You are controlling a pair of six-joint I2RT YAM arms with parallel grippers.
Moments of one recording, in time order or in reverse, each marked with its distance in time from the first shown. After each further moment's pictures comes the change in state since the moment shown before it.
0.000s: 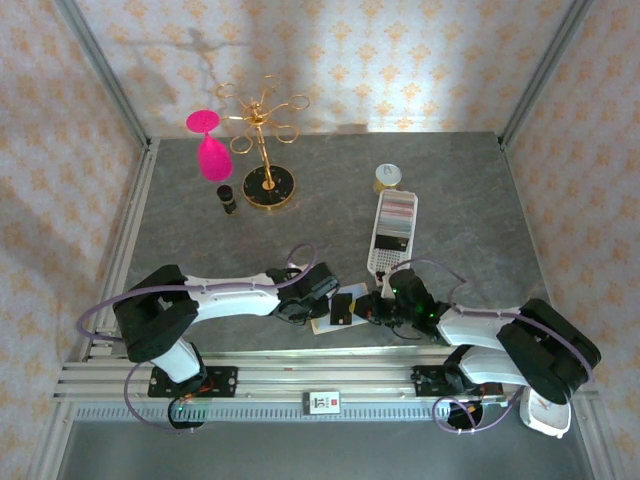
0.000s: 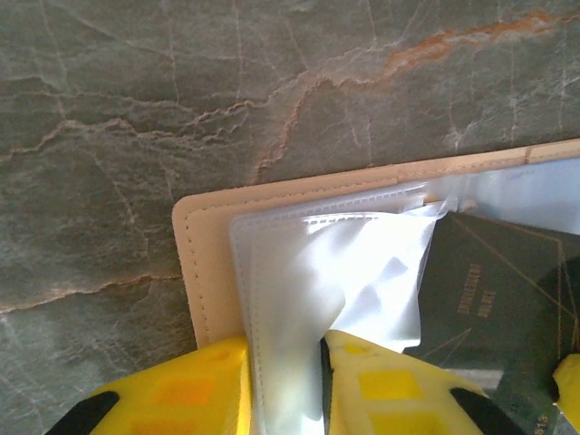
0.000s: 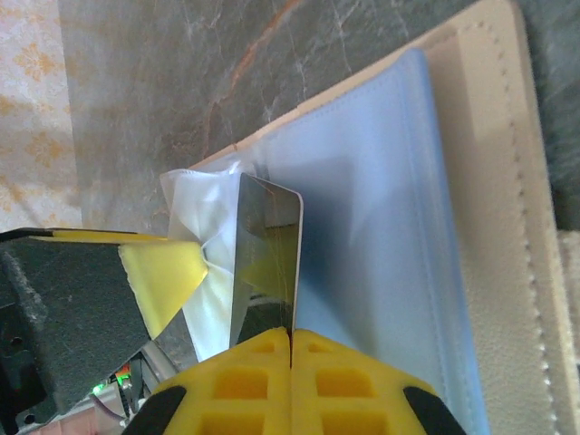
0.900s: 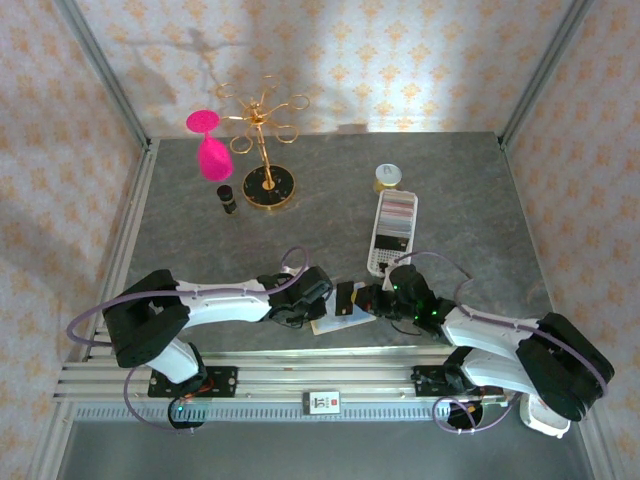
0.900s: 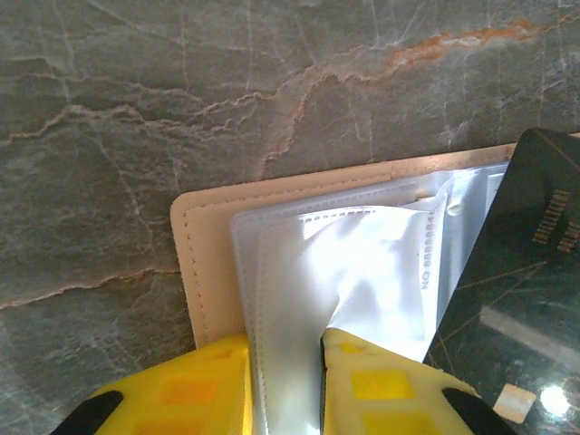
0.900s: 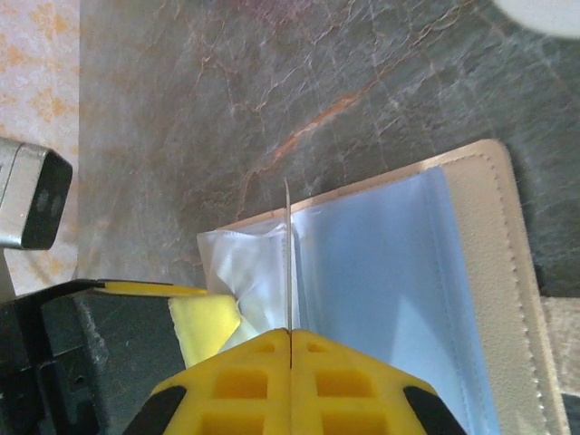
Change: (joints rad) left arm 0.000 -0.056 -0.093 0.117 0.009 -0.030; right arm 0.013 -0.114 0.056 -0.120 0.138 -0.034
